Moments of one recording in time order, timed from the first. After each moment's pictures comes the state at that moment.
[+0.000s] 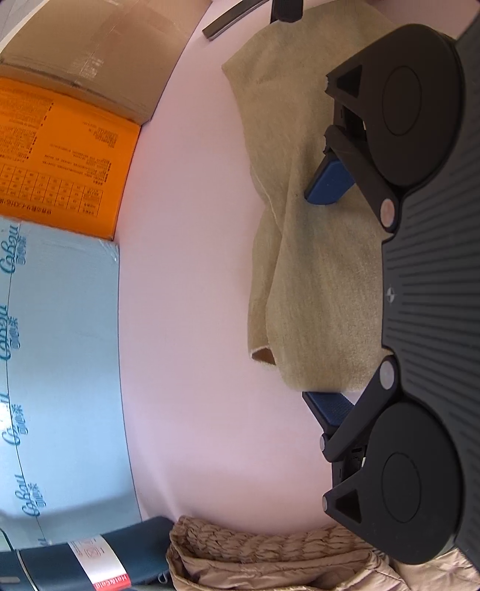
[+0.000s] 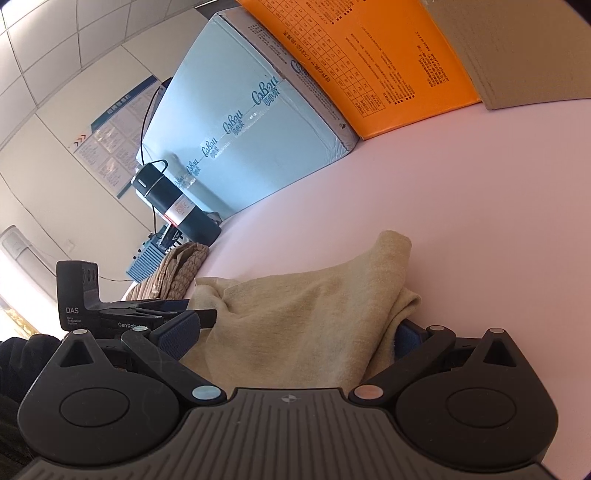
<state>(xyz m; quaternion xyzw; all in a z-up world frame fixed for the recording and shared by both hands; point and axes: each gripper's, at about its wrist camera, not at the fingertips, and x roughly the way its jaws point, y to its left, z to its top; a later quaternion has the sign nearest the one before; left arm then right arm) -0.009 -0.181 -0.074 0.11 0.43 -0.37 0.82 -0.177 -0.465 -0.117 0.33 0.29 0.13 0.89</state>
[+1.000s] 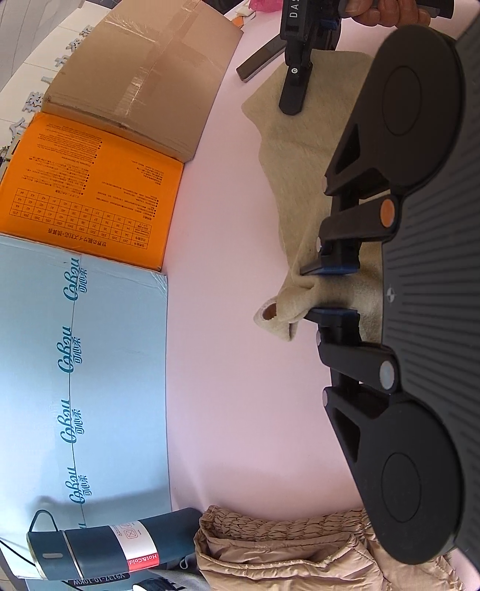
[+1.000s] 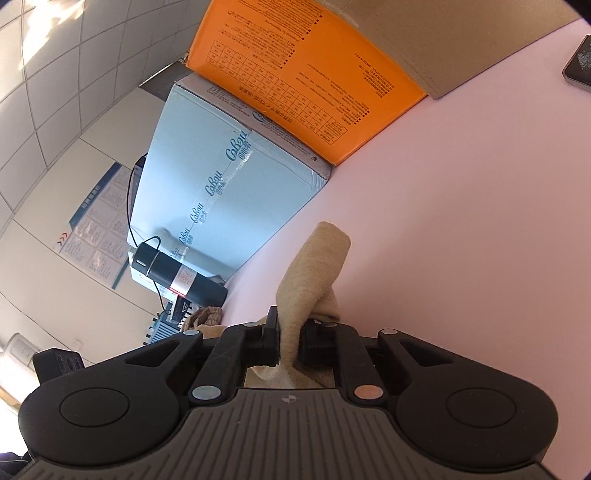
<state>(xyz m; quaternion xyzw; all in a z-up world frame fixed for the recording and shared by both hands) -0.053 -0.162 -0.030 0.06 0.38 -0.36 0.85 -0.205 -0.450 -0.102 0.46 0.23 0.05 0.85</state>
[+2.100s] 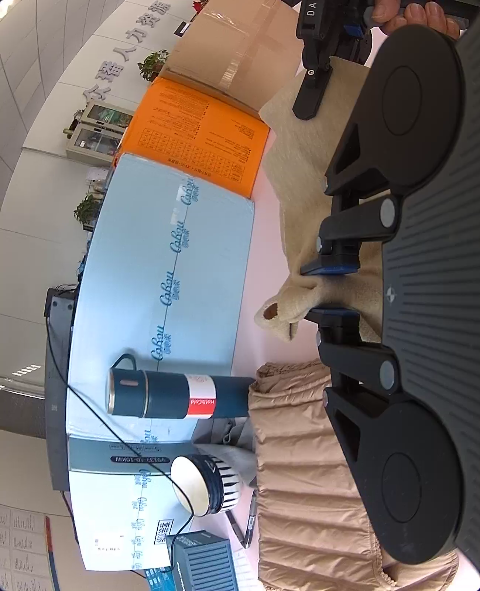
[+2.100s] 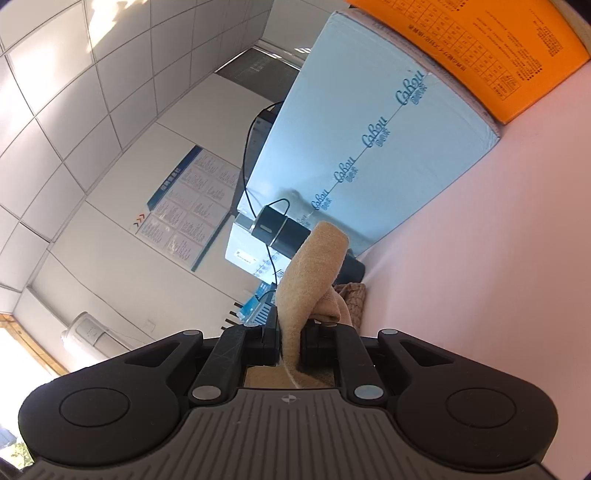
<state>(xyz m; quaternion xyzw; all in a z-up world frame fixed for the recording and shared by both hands) -0.040 0.006 0.048 -0.02 0.29 -0.30 0.91 -0.135 -0.309 -0.026 0.47 0.18 0.19 0.84</state>
